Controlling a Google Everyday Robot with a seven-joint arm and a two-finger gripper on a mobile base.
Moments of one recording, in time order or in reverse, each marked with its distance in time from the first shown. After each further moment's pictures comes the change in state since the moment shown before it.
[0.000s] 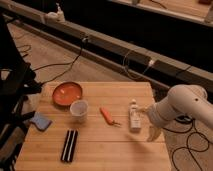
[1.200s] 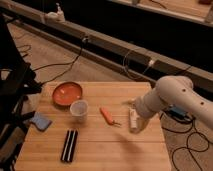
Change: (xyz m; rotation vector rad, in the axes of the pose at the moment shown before) arm -0.093 -0.057 0.010 0.030 -0.084 -0.224
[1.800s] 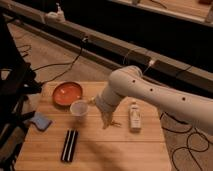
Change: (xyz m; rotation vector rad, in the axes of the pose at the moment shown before) arm -0.108 -0.054 0.051 -0.062 -0.061 -0.287
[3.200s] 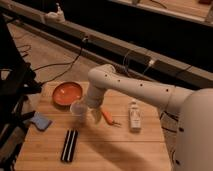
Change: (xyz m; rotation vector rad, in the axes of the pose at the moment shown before) arm 0.046 -0.045 0.110 -0.202 -0.034 0.010
